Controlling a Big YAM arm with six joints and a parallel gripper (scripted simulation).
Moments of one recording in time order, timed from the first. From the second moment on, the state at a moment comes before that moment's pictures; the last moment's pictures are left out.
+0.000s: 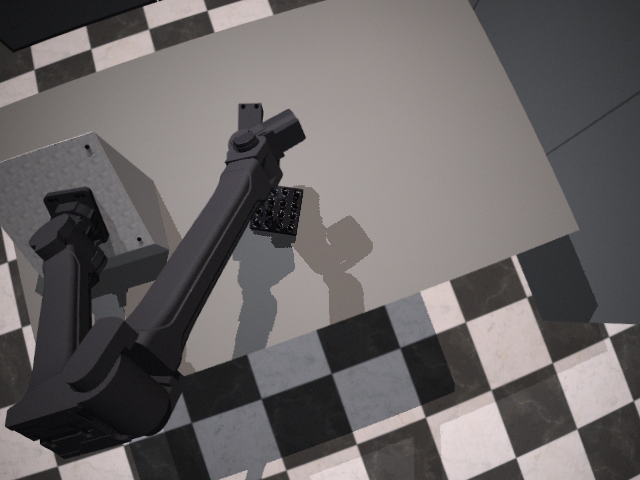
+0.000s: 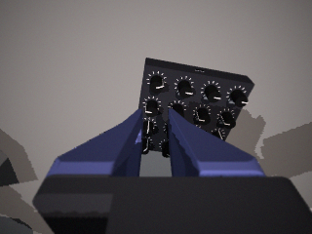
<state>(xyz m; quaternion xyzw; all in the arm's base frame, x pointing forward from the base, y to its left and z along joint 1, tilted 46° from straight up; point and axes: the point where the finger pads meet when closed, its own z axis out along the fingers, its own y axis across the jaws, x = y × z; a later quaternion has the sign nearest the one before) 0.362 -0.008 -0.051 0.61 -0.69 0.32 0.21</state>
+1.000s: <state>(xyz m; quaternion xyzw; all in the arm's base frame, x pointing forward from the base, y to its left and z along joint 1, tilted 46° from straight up) 0.366 -0.031 -0.073 0.61 -0.69 0.32 0.21</state>
